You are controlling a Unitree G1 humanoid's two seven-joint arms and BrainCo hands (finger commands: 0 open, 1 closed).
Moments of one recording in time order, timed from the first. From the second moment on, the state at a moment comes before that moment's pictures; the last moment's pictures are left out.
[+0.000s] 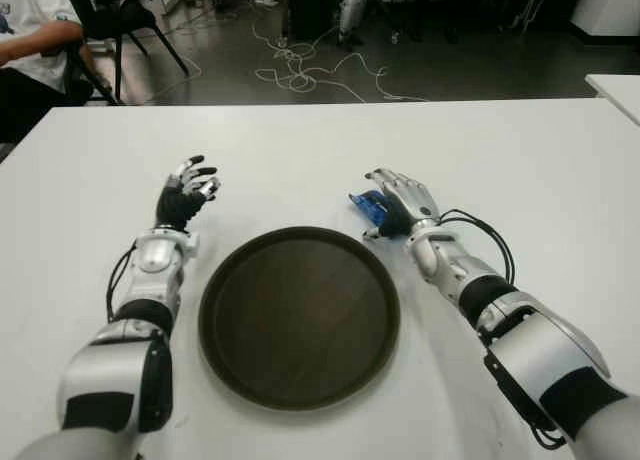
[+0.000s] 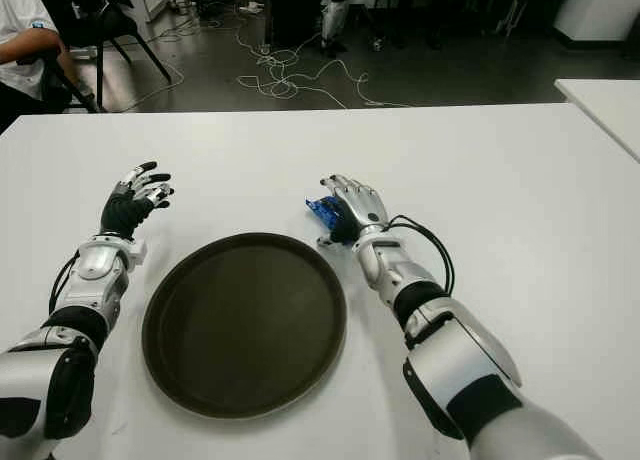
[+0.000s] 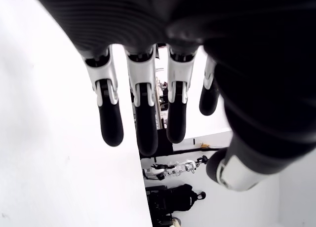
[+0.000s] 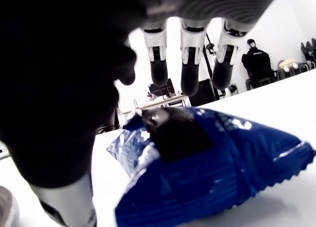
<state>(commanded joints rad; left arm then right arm) -0.69 0.20 0.20 1.27 -0.02 -0.50 -0.08 -0.82 -0.09 0.54 1.29 -0.69 -0.19 -0.46</state>
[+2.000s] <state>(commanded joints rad) -0.69 0.21 0.17 1.27 0.01 -0.51 -0.04 -0.83 -0.10 0.25 1.32 -0.40 -0.18 -0.13</state>
